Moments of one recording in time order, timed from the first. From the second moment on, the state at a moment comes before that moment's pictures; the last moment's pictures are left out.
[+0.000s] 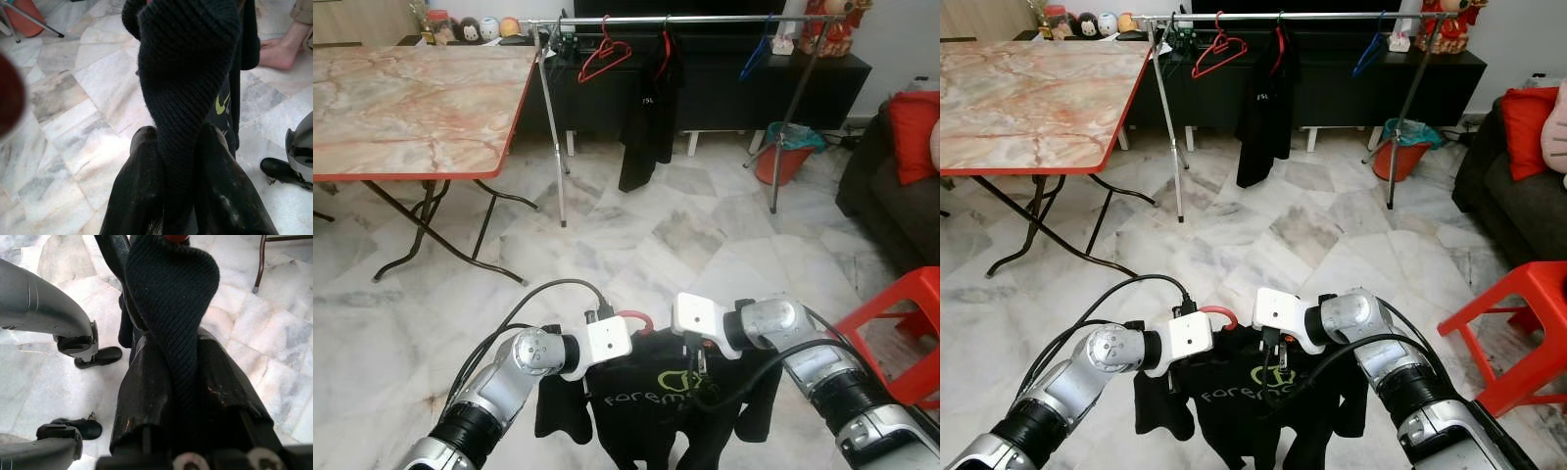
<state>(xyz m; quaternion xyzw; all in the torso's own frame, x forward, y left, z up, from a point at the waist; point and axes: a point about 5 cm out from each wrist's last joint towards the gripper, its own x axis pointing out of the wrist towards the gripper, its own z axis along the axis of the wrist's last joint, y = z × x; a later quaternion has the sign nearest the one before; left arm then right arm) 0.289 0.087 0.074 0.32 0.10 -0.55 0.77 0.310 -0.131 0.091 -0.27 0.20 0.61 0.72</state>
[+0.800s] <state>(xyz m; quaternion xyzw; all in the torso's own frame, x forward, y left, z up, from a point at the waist) 0.288 0.089 0.076 0.32 0.10 -0.56 0.76 0.308 -0.128 0.091 -0.27 0.20 0.61 0.71</state>
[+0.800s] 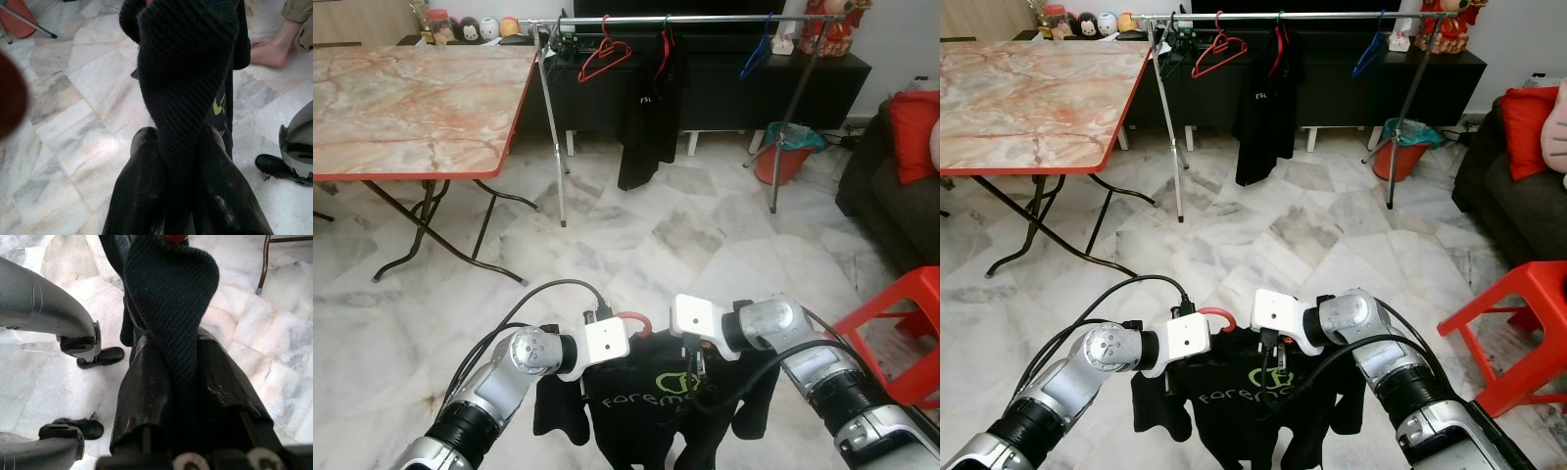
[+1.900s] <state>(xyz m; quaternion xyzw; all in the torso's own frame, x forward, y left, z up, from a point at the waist) 0.306 0.104 0.073 0.40 0.10 -0.49 0.77 0.294 -0.161 0.108 -0.38 0.23 0.61 0.65</state>
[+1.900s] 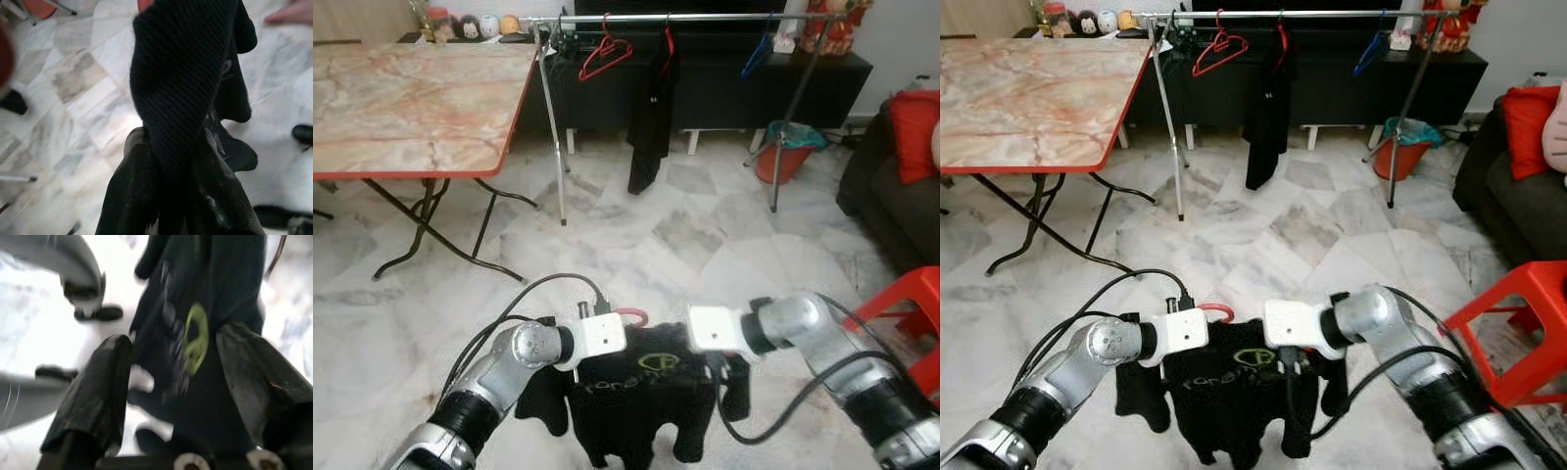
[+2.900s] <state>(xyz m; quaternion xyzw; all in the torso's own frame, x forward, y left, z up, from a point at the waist) 0.304 0.101 0.088 0.56 -0.11 -0.50 0.65 0.317 -0.171 0.115 -0.46 0.16 0.53 0.70</state>
